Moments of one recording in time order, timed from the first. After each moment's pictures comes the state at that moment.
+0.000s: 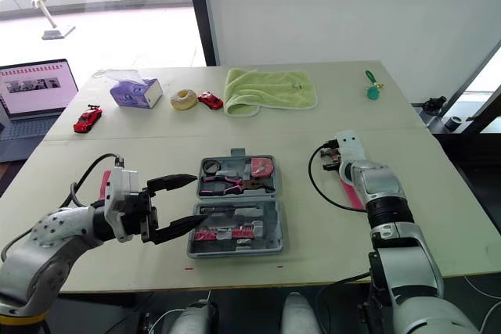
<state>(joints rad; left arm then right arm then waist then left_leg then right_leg) 0.00 0.66 0.10 -0.49 -0.60 0.34 -0.96 -0.70 -0.47 -0.05 0.56 0.09 0.72 0.28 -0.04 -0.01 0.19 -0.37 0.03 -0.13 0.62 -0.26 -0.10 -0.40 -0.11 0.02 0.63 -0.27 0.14</state>
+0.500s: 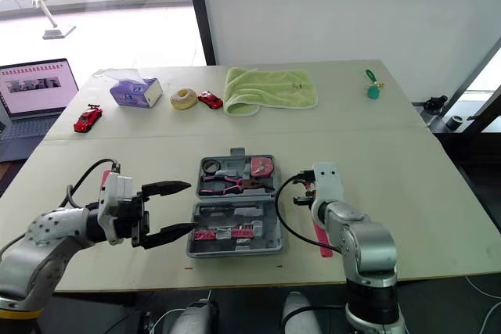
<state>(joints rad) 0.03 0.72 0.13 -0.35 -0.57 0.21 -1.11 -0.22 -0.10 -0.08 -0.54 0.14 1.35 0.02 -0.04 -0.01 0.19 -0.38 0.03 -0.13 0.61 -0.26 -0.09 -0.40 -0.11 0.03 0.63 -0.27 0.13</state>
